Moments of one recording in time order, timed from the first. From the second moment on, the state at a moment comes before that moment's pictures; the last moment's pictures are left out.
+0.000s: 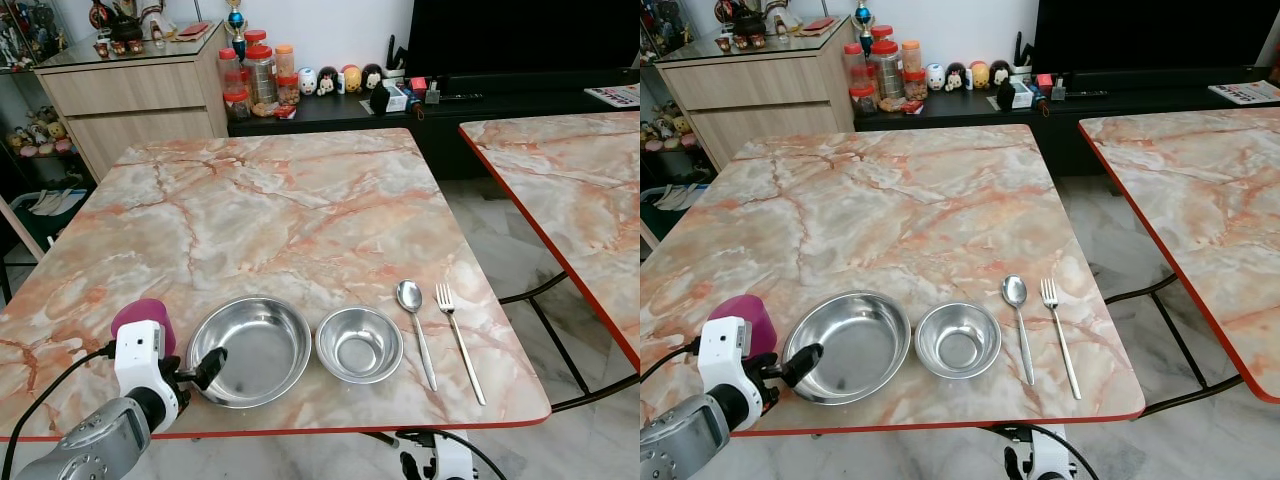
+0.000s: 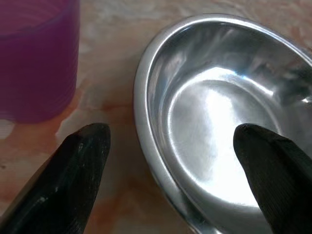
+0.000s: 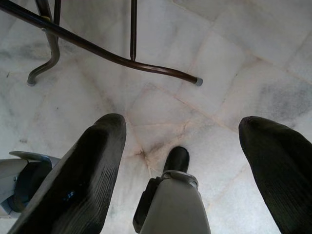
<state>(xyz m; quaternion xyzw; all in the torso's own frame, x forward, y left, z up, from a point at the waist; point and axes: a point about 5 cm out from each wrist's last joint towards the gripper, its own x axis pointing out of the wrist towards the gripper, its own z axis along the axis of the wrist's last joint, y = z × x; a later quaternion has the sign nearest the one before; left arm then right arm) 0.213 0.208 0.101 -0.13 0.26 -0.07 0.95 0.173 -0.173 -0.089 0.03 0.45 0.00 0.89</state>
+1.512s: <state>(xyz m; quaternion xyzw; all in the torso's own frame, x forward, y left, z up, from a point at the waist) 0.219 0.206 0.093 -0.12 0.28 -0.06 0.95 0.173 -0.173 -0.089 0.04 0.45 0.00 0.89</state>
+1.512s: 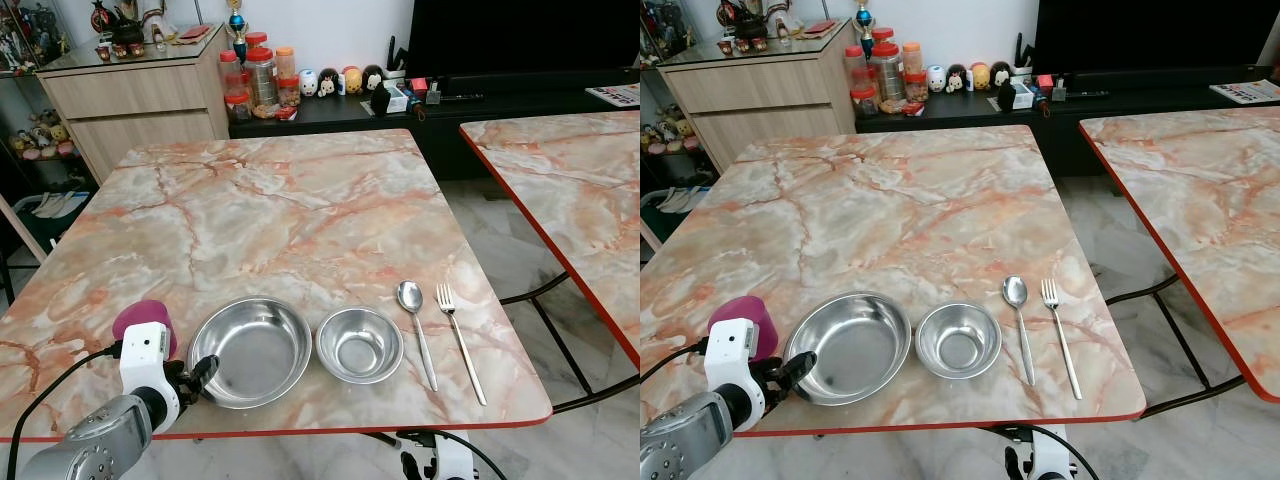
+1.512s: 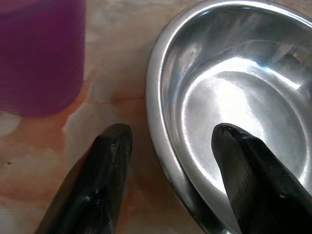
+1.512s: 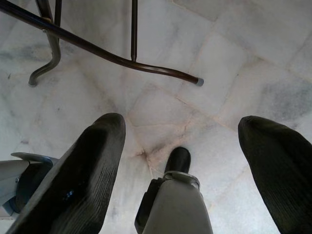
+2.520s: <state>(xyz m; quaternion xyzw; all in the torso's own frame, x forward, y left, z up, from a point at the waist) 0.212 0.204 0.096 -0.11 0.30 -0.08 0.94 0.174 -0.170 -0.089 0.04 0.45 0.00 0.89</state>
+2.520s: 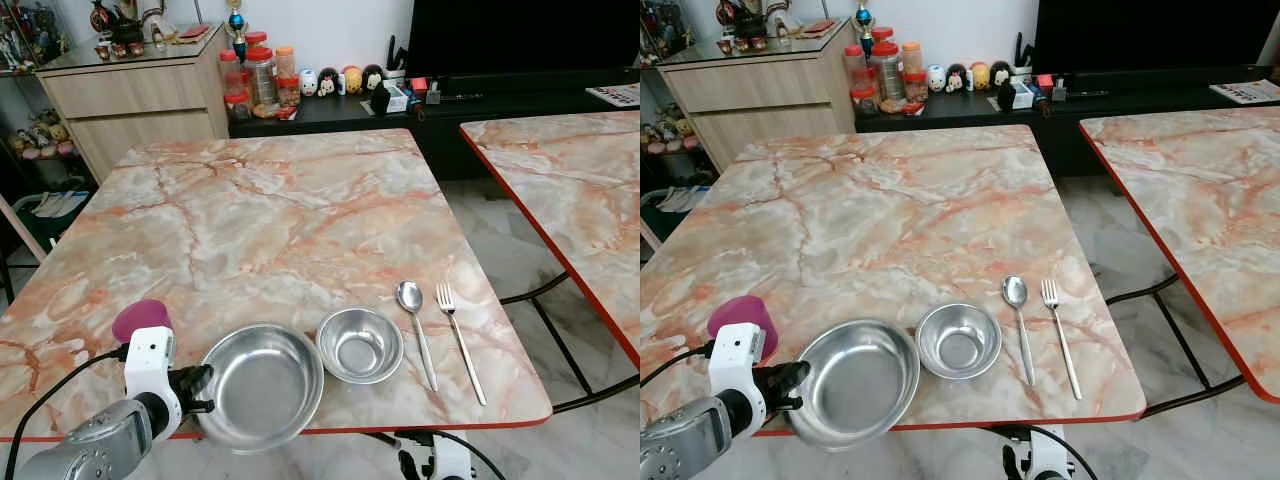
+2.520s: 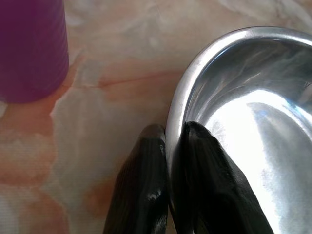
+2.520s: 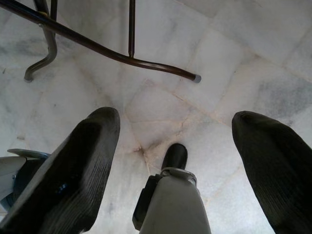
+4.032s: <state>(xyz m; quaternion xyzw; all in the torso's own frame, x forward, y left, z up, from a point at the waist) 0.281 0.188 0.199 -0.26 -0.13 -0.01 0.96 0.186 -0.173 -0.083 0.03 0.44 0.01 0.90</state>
